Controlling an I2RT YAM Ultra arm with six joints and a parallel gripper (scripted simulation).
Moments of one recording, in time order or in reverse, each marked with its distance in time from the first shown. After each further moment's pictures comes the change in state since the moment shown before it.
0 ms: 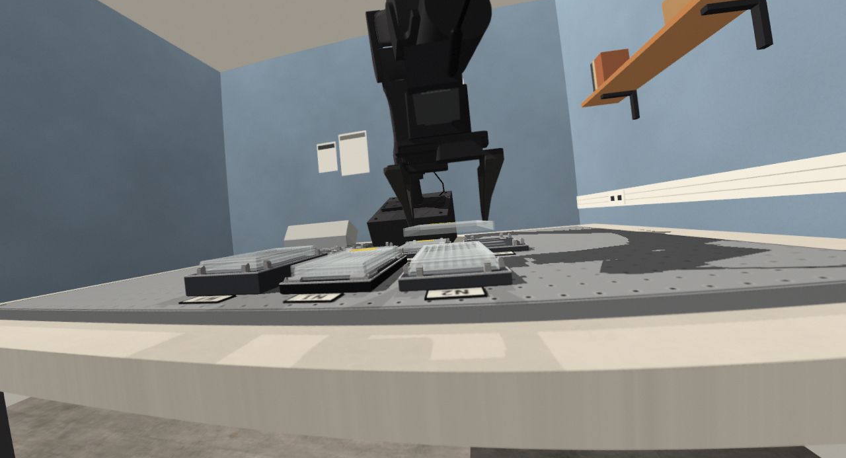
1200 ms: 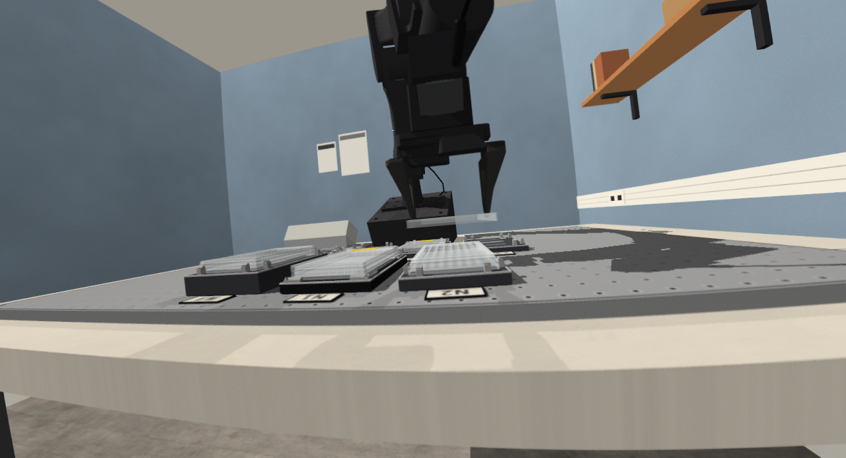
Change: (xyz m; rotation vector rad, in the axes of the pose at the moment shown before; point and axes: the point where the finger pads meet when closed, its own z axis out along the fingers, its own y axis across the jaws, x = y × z) arm 0.001 0.003 -0.008 -0.004 0.002 -0.012
